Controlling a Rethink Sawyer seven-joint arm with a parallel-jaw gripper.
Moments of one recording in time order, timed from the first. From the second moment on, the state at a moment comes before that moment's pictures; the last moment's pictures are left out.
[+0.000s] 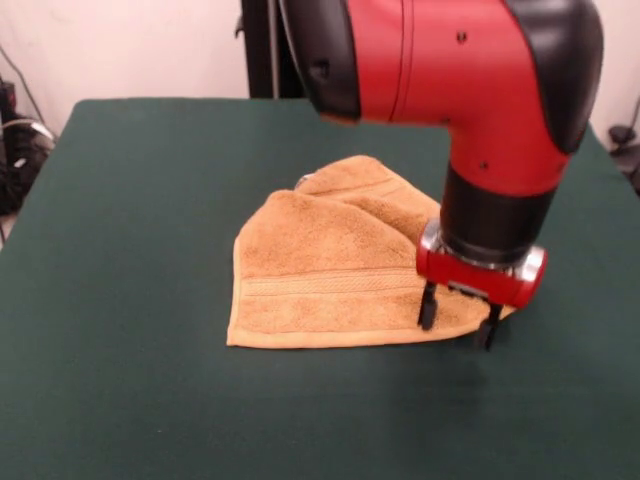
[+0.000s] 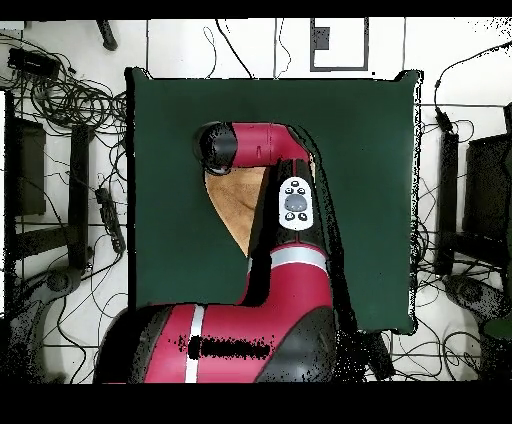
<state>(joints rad) -0.02 -0.20 -0.01 1.01 -0.08 0.71 2.23</state>
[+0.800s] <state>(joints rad) 0.11 -0.11 -0.14 0.89 0.02 0.74 2.32</state>
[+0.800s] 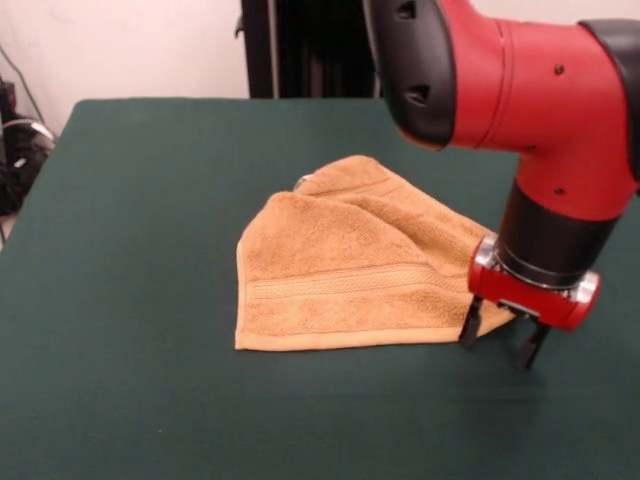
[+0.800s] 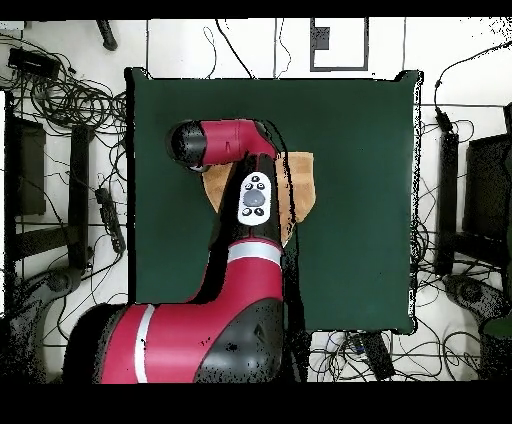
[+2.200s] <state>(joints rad) 0.06 -0.39 -0.15 0.96 0.06 0.88 2.37</state>
